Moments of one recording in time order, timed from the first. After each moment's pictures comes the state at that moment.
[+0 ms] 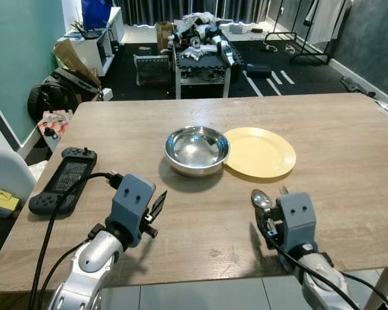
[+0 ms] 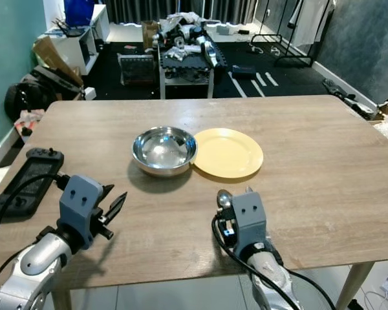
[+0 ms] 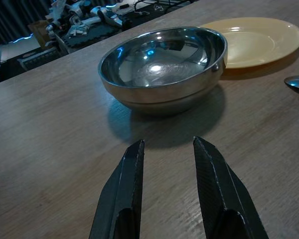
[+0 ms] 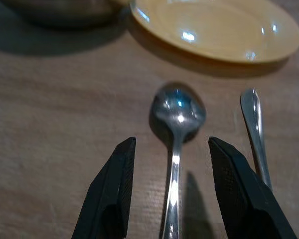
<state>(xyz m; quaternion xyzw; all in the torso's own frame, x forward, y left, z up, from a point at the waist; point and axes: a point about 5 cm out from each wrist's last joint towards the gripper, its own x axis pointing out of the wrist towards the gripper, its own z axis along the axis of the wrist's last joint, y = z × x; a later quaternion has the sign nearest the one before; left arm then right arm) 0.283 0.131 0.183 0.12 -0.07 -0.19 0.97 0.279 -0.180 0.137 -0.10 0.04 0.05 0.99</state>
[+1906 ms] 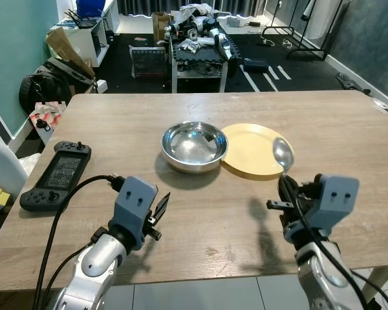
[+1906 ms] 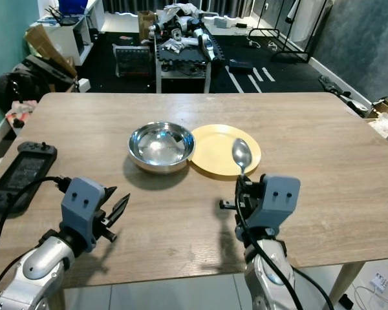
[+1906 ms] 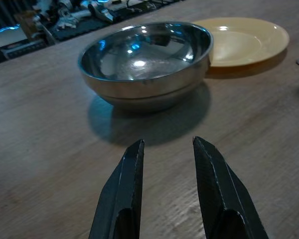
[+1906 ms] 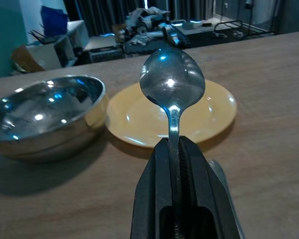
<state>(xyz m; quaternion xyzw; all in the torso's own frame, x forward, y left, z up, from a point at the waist) 0.279 0.121 0.181 0.11 -0.07 -0.20 0.97 0.269 -0.168 0.190 0.06 -0.12 -0.02 0.99</state>
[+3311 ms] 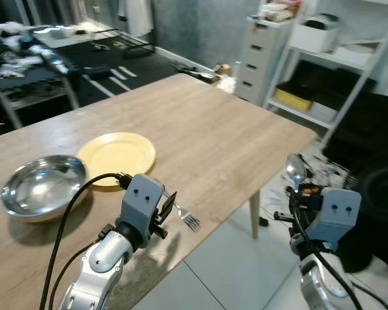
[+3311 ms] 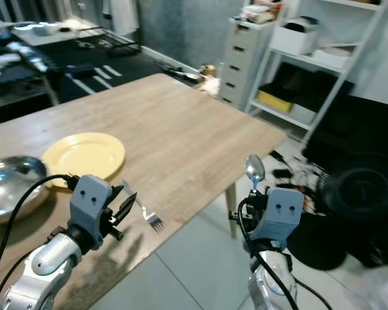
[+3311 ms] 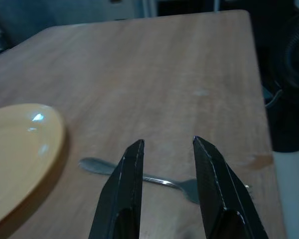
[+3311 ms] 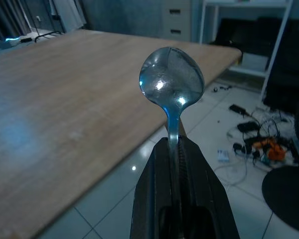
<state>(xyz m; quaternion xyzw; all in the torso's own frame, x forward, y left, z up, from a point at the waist) 0.283 0.117 0.182 0.11 -0.07 -0.21 0.97 0.271 -0.175 0.171 0.05 -0.10 -0.05 0.99</state>
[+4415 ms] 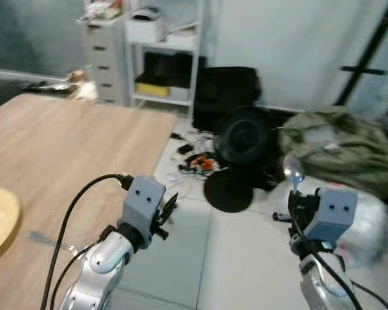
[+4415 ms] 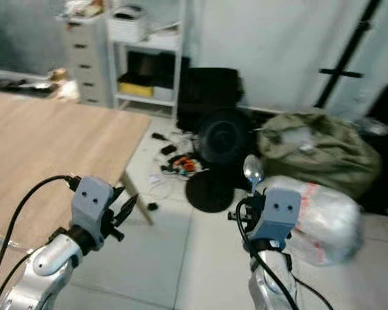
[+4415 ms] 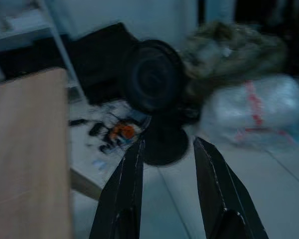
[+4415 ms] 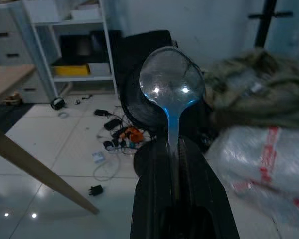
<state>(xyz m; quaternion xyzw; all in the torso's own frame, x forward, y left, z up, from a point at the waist) 0.283 0.116 0.180 0.11 -0.07 -0.21 0.97 0.271 -0.177 0.168 0.04 -0.09 -0.05 0.99</state>
